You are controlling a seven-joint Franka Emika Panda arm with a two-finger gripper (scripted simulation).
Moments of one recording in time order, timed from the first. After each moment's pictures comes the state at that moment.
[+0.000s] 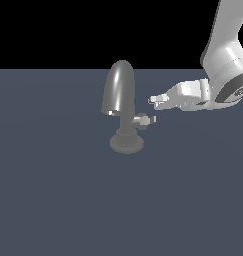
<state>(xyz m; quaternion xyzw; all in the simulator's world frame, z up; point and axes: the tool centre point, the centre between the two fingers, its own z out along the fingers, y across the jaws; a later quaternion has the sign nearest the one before) 0.023 -0.104 0.192 -0.39 0.60 0.62 0.32</state>
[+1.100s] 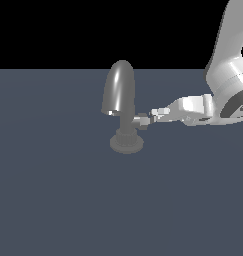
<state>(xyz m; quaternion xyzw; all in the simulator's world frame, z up) -0.005 -0.105 0.158 -0.36 0.61 0.62 0.33</state>
